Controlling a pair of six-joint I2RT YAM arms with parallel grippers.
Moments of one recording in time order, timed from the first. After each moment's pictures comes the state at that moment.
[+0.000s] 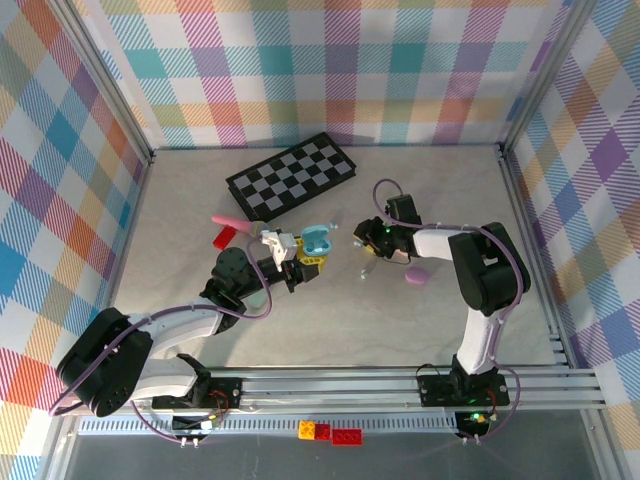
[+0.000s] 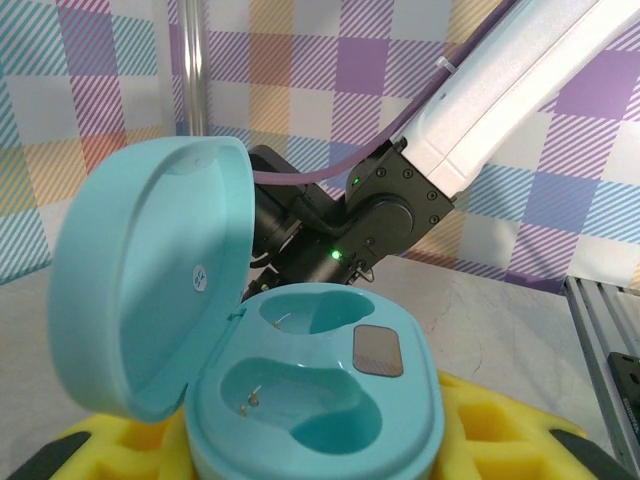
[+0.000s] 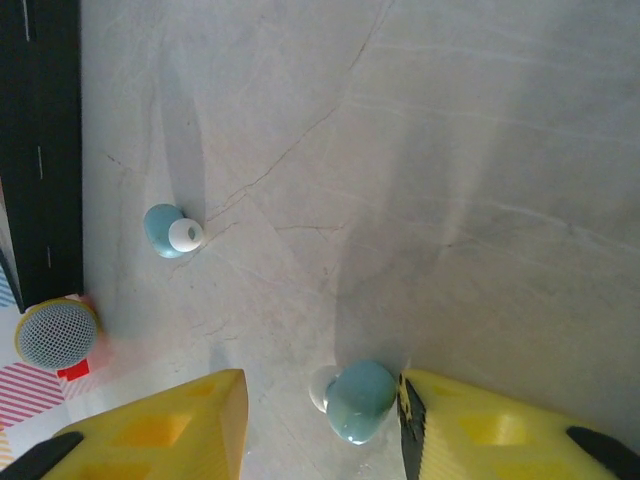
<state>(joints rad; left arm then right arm) -0.61 1.26 0.42 0.91 0.53 -0.08 0.36 1.89 0.98 0.06 -0.42 0.97</state>
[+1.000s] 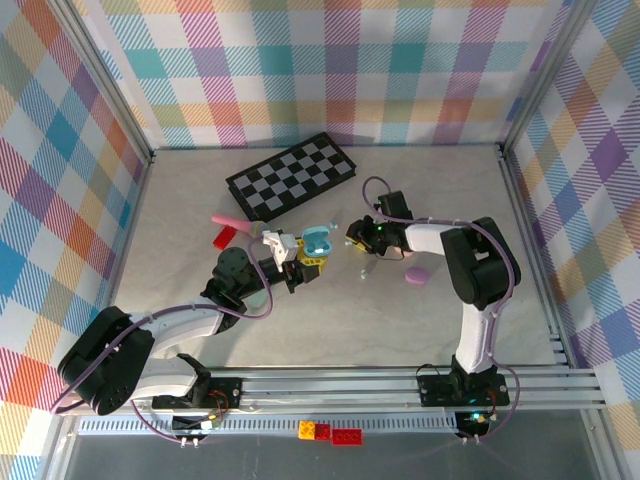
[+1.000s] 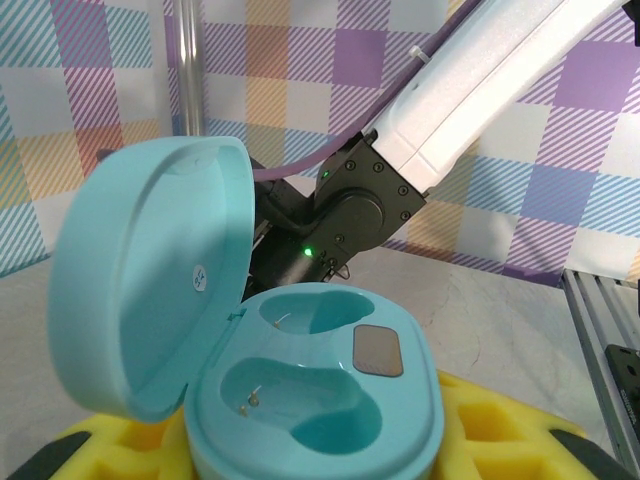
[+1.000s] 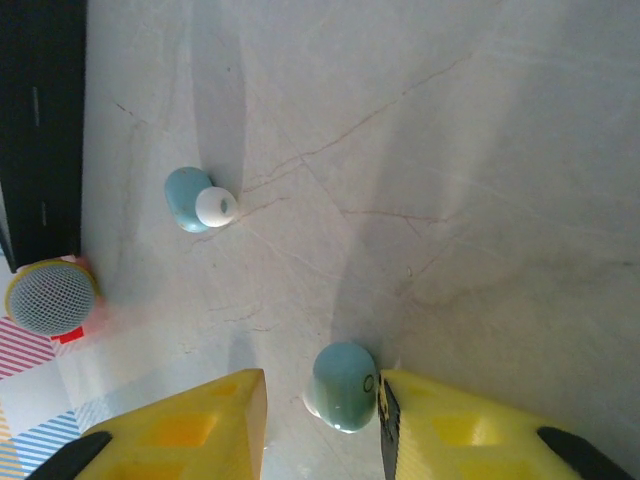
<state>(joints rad) -0.61 1.27 0.42 0.91 0.54 -0.08 0.39 1.96 1.08 -0.01 -0.47 0.90</state>
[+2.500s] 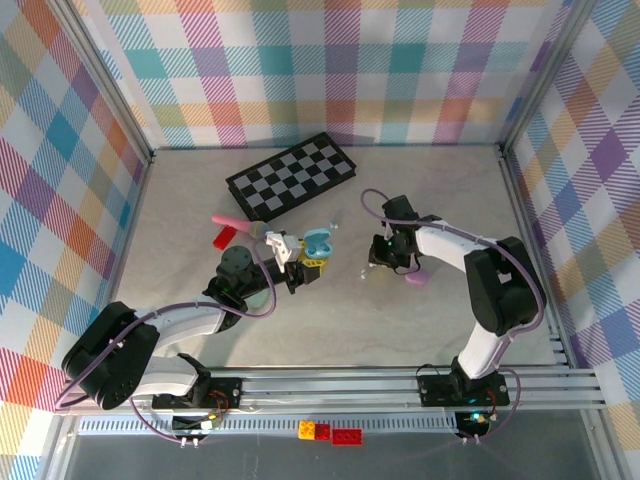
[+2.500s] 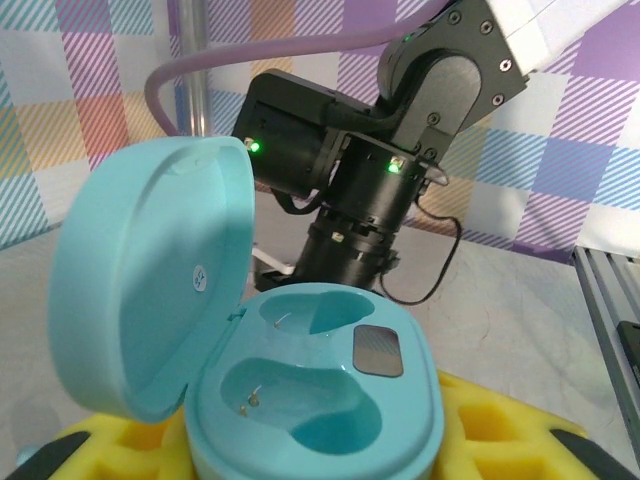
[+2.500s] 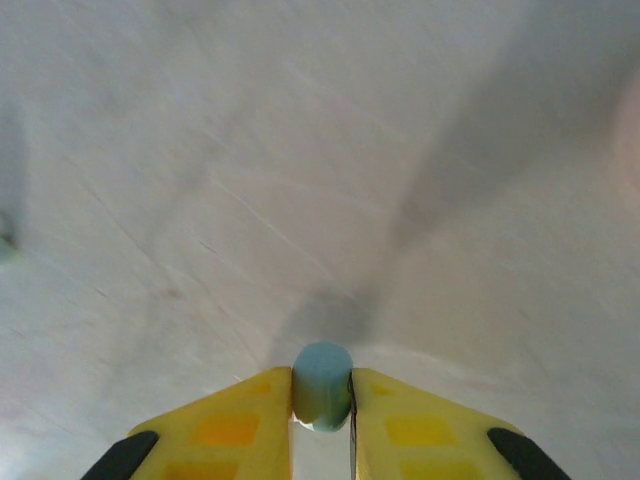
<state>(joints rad) -0.61 1.30 0.42 0.88 0.54 -0.05 0.41 1.72 1.03 -0.54 -0.21 0.53</state>
